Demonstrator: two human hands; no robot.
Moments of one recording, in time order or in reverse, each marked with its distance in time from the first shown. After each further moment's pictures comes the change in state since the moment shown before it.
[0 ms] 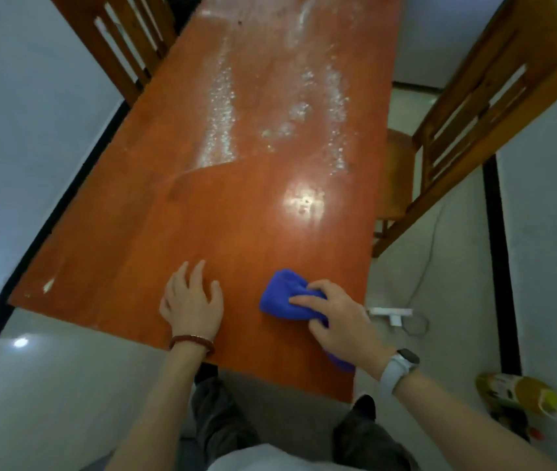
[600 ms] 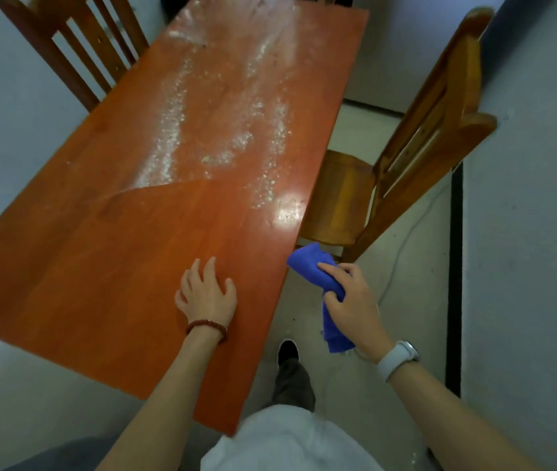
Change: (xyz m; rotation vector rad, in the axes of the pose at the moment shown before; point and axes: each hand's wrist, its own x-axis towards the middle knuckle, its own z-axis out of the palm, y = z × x) left_hand -0.019 0.161 0.073 -0.023 0.007 -0.067; right_hand 0.011 0.103 -0.150 0.069 0.176 0.239
